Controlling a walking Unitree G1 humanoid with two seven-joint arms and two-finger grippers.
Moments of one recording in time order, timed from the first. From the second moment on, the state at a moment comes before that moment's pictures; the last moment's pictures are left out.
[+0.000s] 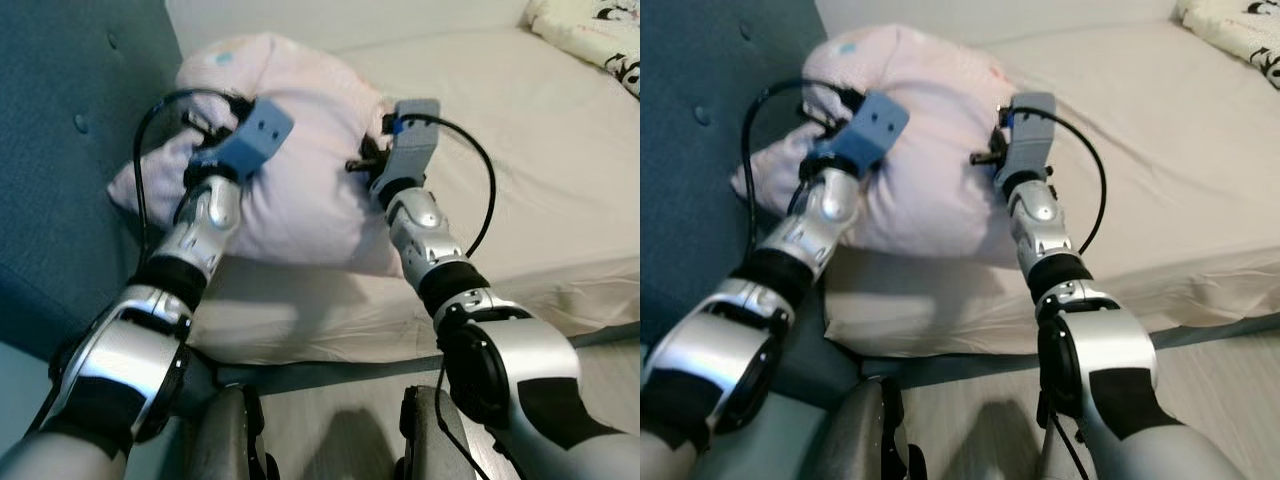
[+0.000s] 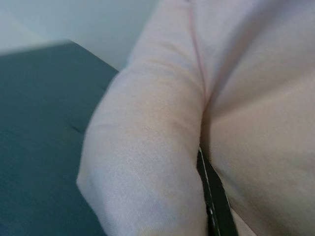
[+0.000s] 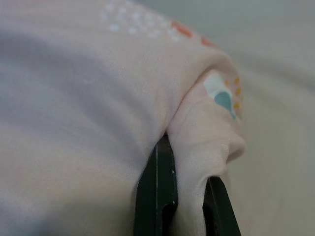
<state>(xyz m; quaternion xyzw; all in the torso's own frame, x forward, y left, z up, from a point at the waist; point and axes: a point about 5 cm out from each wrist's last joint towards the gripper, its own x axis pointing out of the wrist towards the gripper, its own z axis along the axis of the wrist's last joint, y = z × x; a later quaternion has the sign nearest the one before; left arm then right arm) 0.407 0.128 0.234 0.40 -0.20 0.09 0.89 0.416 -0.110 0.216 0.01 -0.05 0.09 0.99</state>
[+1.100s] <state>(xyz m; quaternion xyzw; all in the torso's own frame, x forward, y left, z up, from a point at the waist) 0.374 0.186 0.175 0.41 -0.15 0.18 0.88 0.387 -0.052 0.160 -0.07 -0.02 0.27 0.96</state>
